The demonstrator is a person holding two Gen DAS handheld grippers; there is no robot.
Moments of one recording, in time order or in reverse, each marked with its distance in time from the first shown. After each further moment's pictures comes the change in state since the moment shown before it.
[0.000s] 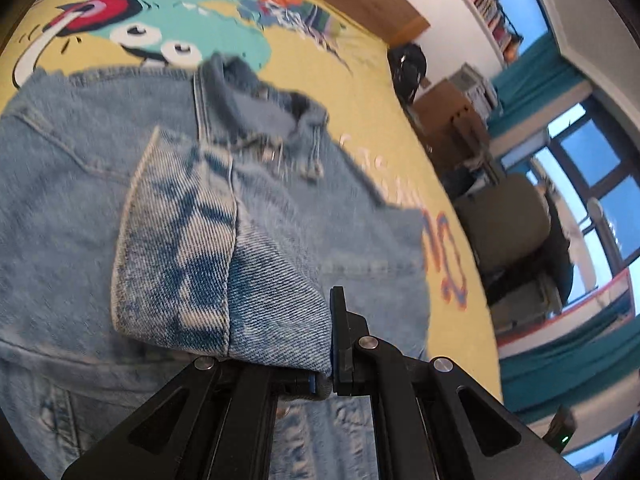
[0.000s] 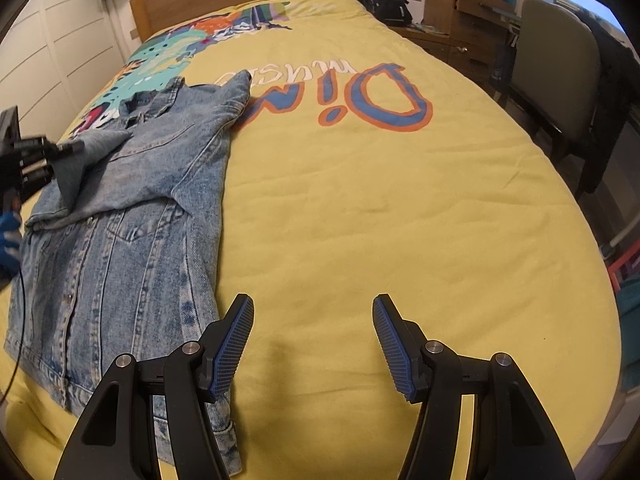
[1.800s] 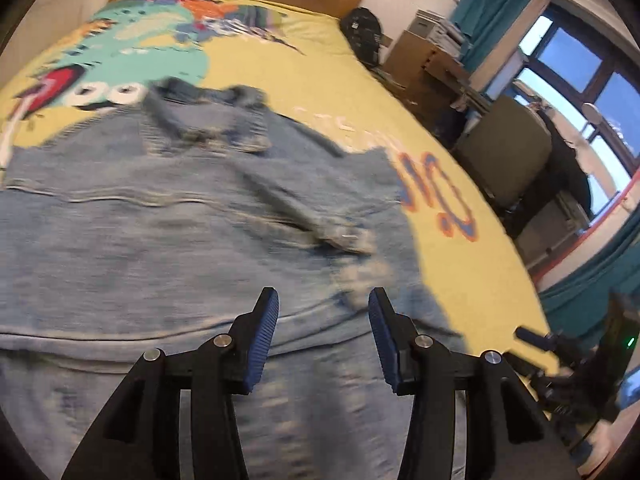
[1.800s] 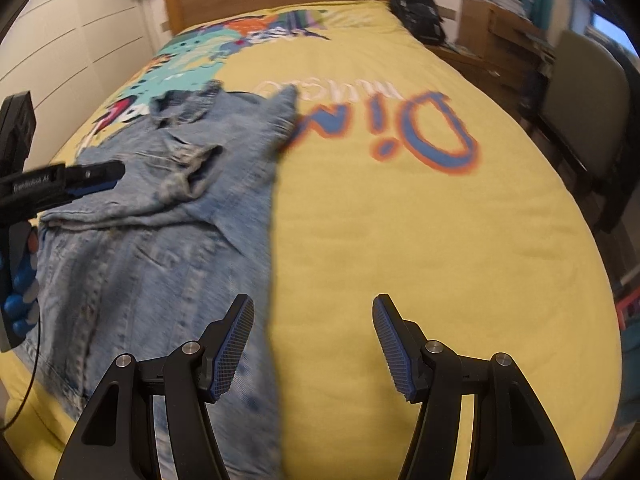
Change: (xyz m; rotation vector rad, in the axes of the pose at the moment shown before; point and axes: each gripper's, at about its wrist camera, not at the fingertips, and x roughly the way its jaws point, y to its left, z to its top) left arm -0.009 -0.057 -0.028 0.295 0.020 0.119; right arm 0.007 0.056 0.041 -0.126 -0.044 0.069
